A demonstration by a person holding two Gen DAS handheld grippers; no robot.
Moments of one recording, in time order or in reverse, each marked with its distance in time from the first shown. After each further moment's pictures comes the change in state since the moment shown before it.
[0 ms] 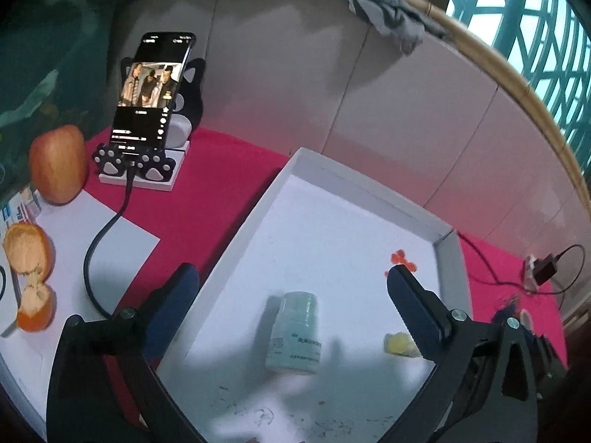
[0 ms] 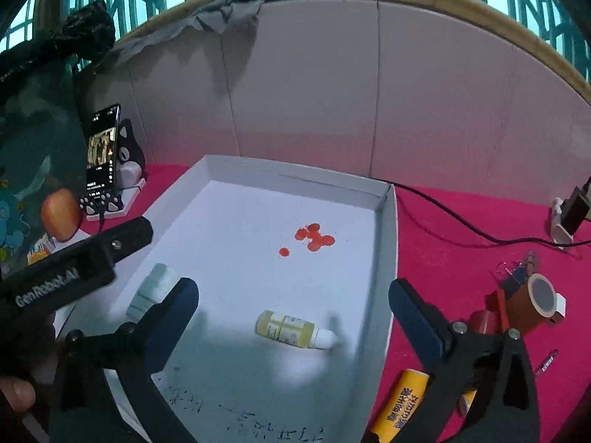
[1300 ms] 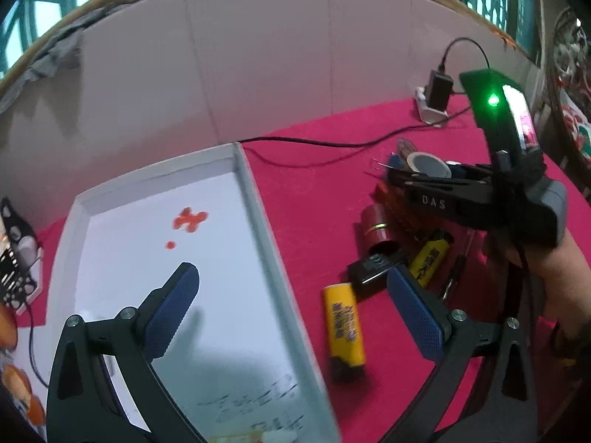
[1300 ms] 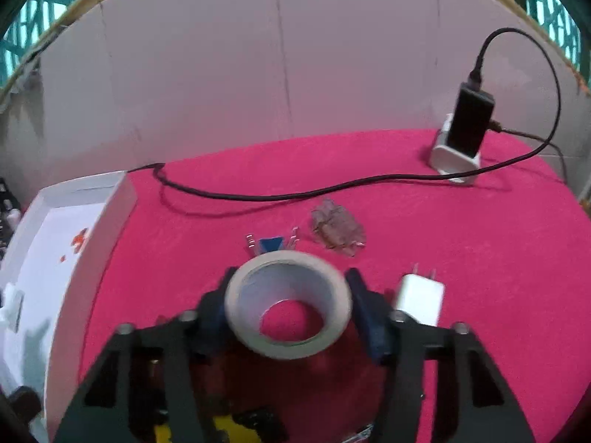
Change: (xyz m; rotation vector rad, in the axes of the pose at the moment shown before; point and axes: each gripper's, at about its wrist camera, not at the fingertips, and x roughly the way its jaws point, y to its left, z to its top) left arm 0.012 -0.200 -0.088 0.700 0.144 -0.216; right arm 0.013 -0.211 -0.040 0.220 0.041 -0.231
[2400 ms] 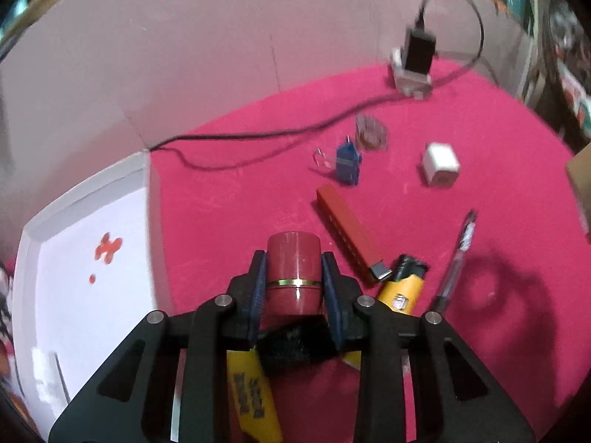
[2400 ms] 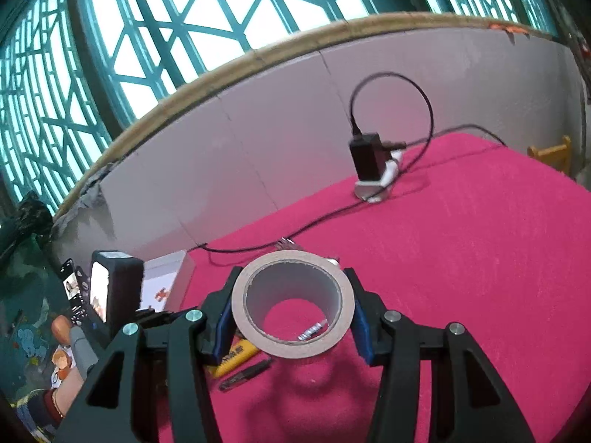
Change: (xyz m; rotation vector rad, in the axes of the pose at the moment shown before) left arm 0.051 -0.060 0.028 0.040 0.069 -0.023; right arm -0.152 -0.075 -0.039 0.276 -0.263 0.183
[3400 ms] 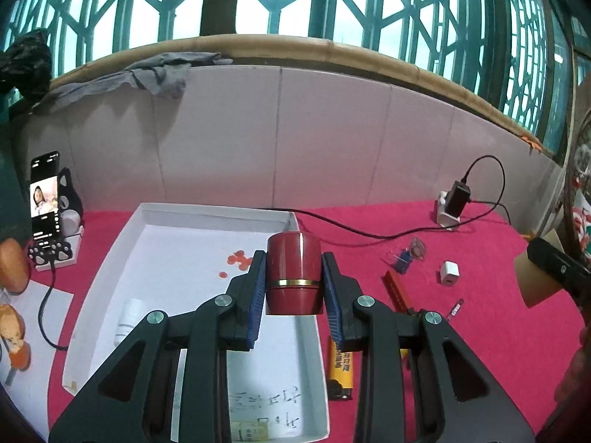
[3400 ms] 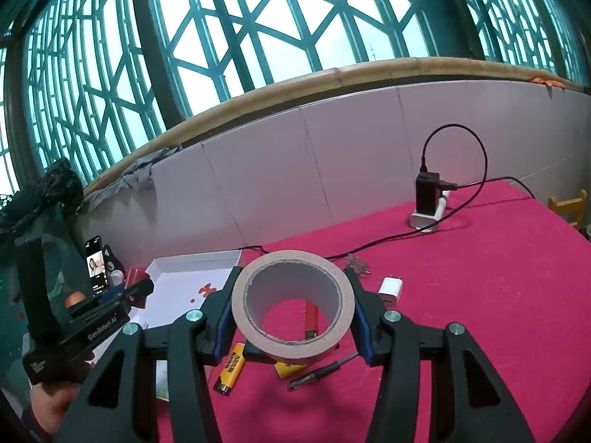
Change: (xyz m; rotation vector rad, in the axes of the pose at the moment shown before) left arm -0.138 0.099 -0.048 -0.317 -0.351 0.091; right arm -0.016 0.083 0.004 -0.157 -0.006 0.048
